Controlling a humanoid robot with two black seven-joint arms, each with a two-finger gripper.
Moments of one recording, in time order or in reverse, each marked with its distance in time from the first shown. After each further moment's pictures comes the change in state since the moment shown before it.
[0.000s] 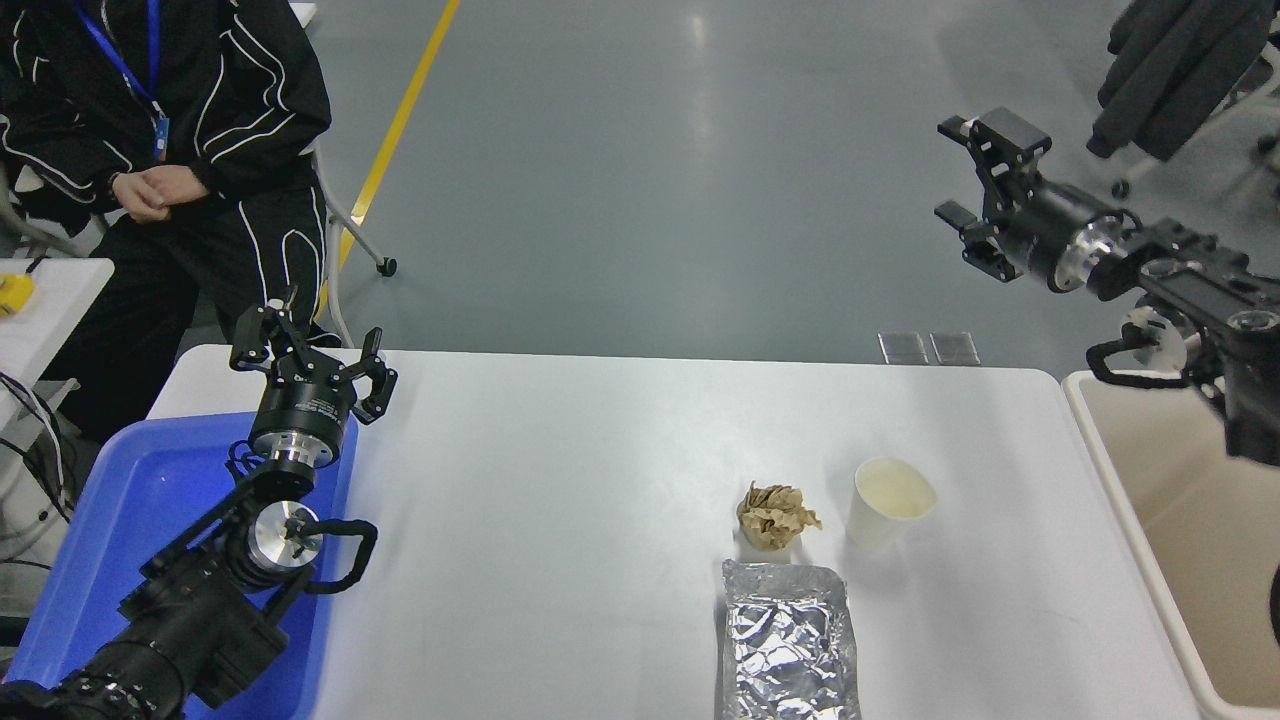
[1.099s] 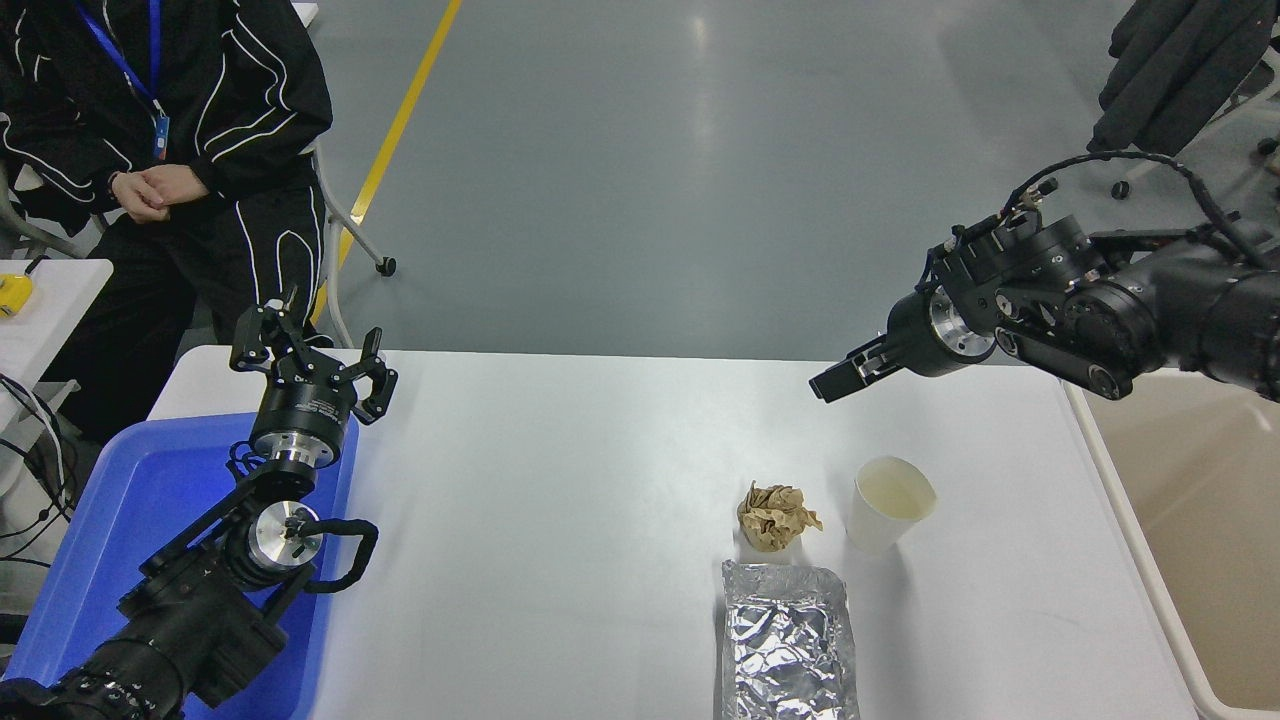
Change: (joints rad) left arm 0.000 0.000 0.000 0.000 0.000 0.000 0.000; right arm 0.178 0.161 -0.461 0.278 -0.854 0.038 0.010
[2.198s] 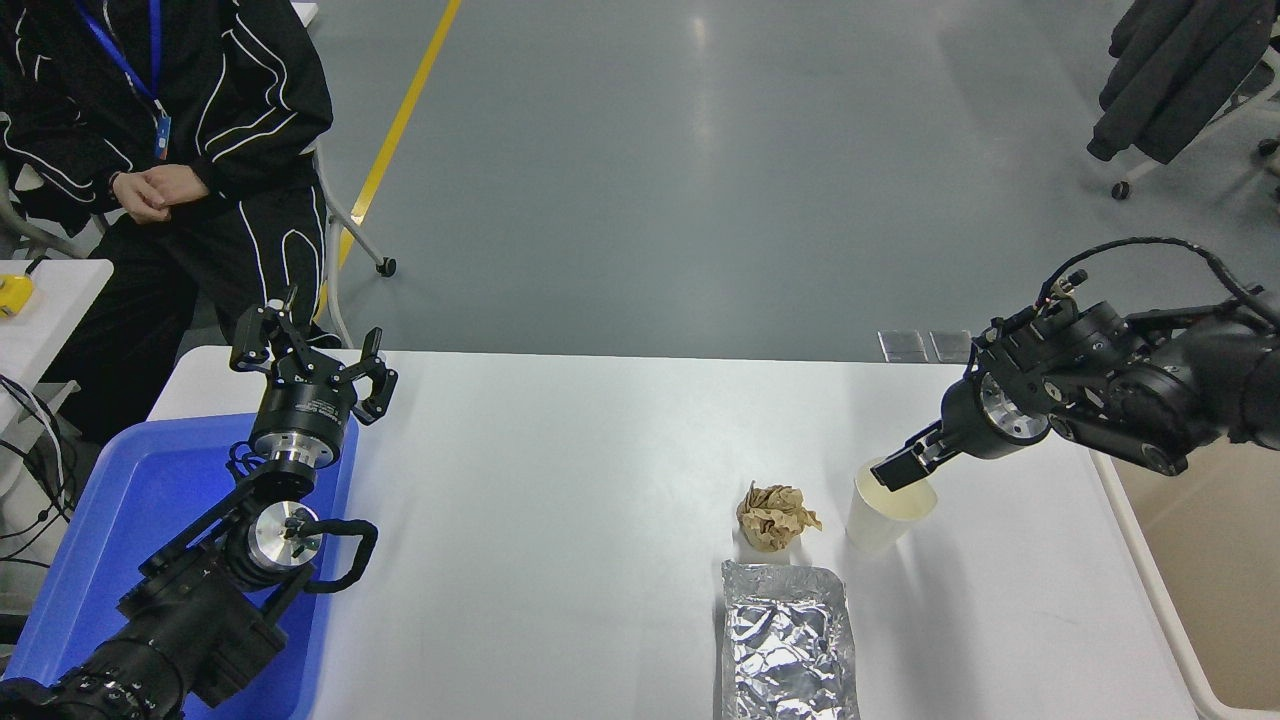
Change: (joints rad) left arm 0.000 0.000 0.000 0.000 0.000 0.000 0.000; right arm -0.158 -0.070 -0.021 -0.025 -0.044 -0.093 -0.001
